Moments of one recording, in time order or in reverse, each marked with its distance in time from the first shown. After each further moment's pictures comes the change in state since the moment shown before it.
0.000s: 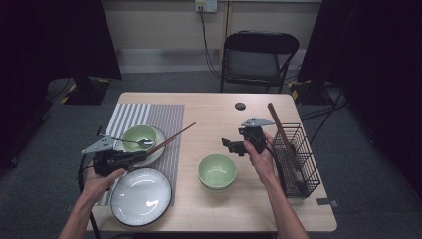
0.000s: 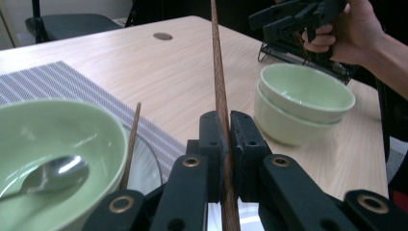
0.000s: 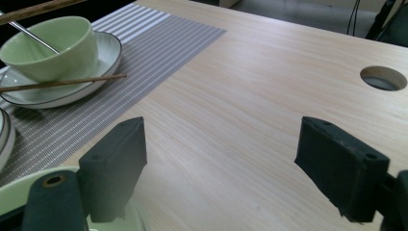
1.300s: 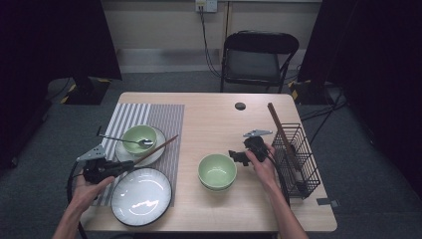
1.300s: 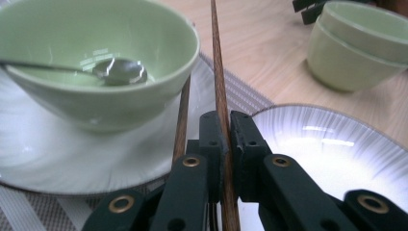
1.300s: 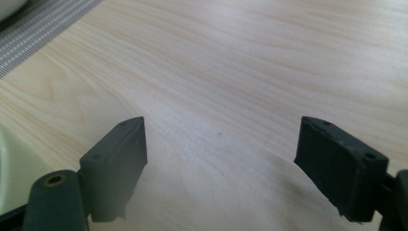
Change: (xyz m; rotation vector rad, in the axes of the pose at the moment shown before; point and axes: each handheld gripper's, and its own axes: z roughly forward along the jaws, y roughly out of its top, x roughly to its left) left arm 0.029 -0.049 -0.016 0.137 0.105 -0.074; right arm -0.027 -0.053 0.029 0.174 -0.079 0.051
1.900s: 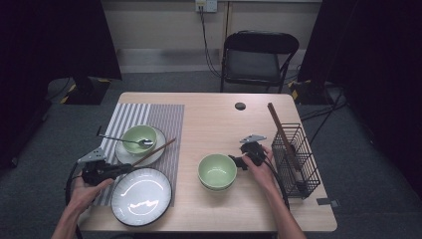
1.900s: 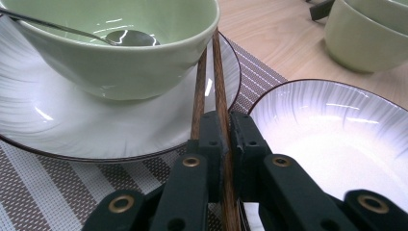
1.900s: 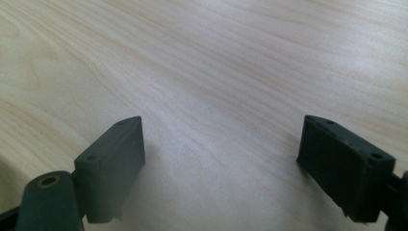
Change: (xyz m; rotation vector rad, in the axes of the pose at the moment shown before) left arm 0.006 -0.009 0.000 0.038 0.019 -0.004; right arm 0.004 -0.016 0.016 0.031 -0.077 -0.075
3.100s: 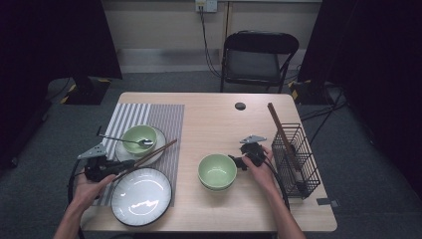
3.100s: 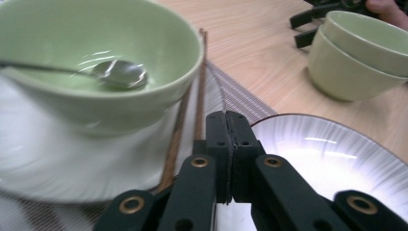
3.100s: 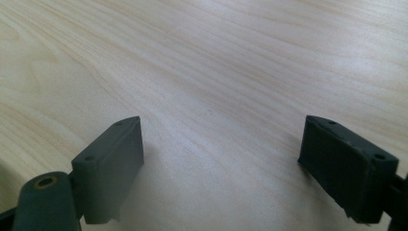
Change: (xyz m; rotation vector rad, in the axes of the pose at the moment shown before) left arm -0.008 0.017 0.006 -0.051 -0.038 -0.028; right arm 0.001 -0.002 0.000 -0.017 -0.007 0.008
